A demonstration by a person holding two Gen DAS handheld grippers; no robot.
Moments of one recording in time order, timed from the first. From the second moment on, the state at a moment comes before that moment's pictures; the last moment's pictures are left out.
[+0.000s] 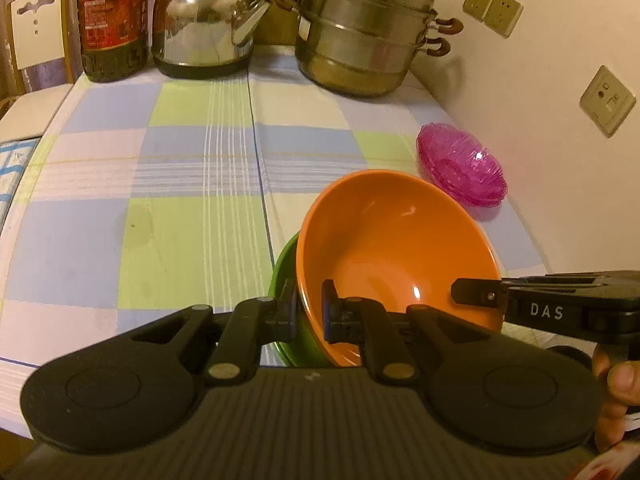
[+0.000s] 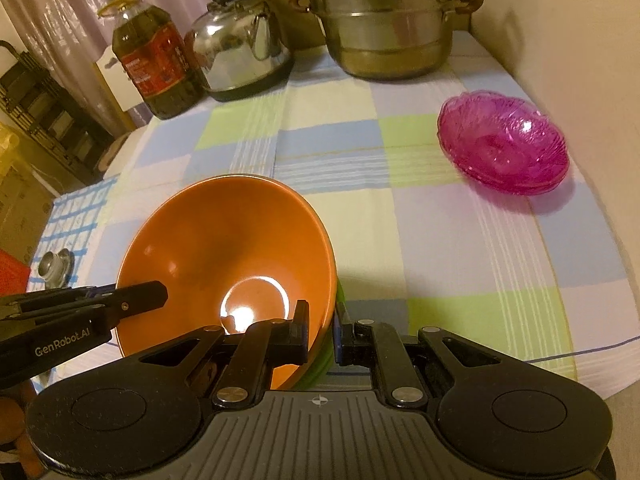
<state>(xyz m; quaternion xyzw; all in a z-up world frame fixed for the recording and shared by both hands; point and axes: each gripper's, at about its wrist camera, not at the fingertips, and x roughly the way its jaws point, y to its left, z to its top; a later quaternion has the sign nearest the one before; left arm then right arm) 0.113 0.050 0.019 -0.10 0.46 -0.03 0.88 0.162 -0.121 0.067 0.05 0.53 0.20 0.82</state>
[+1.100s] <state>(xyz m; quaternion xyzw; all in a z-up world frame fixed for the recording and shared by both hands) 0.119 0.046 -0.002 -0.08 0.46 -0.03 0.88 0.161 -0.112 0.044 0.04 0.54 0.18 0.82</state>
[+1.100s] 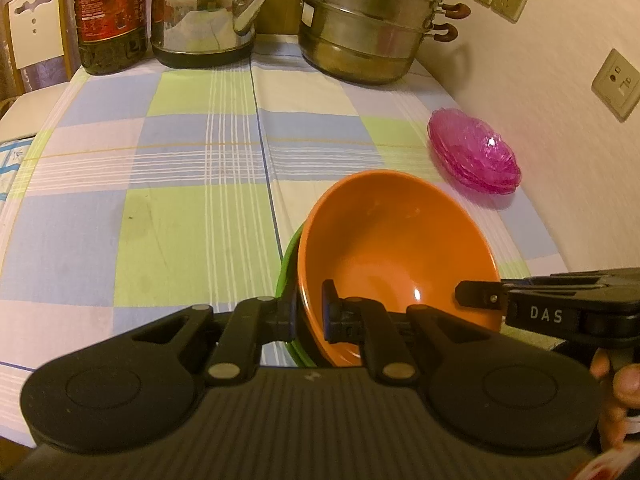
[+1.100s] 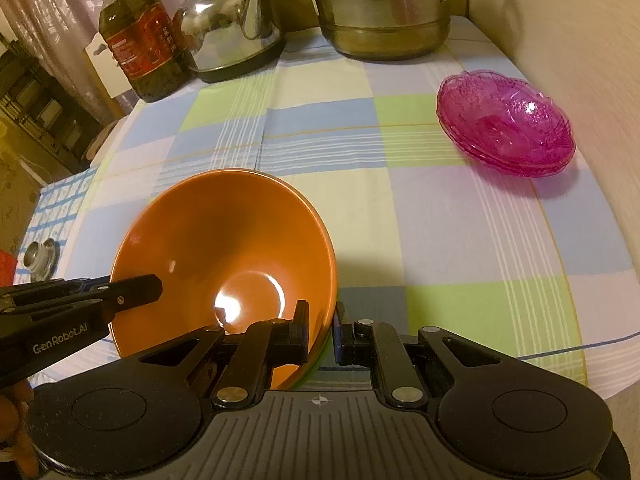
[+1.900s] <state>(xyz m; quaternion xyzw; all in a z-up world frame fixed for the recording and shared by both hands) 0.107 0.051 0.012 -0.09 0.44 -0.02 0.89 0.158 -0.124 0.057 0.07 0.52 0.18 0.83</state>
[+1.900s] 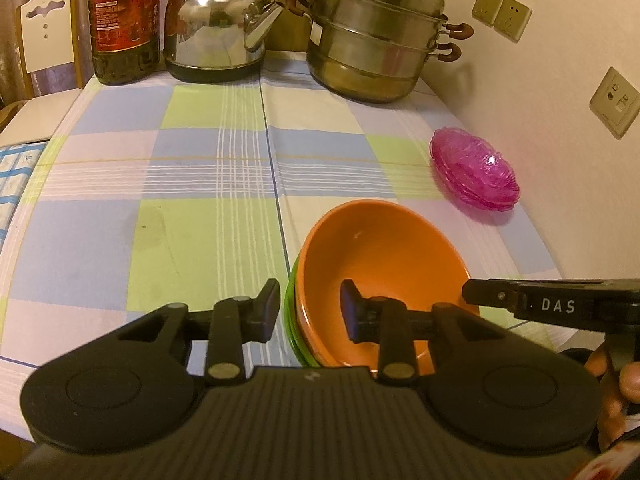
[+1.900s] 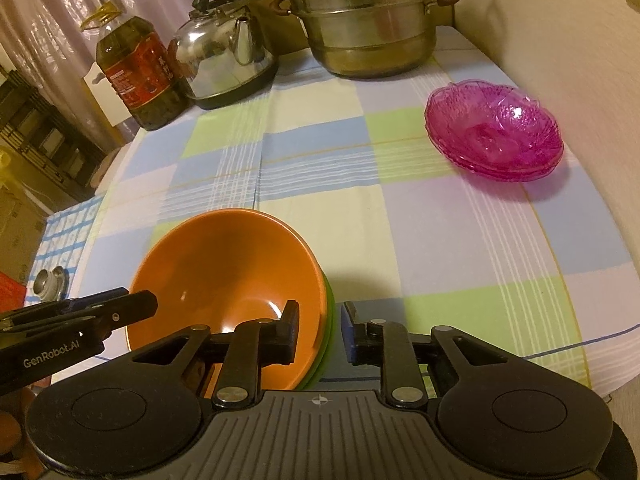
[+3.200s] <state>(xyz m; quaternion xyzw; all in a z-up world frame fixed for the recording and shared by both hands) 0.032 0.044 0.040 -0.09 0.40 0.01 0.91 0.090 -0.132 0.096 0.02 0.48 0.17 0.86</state>
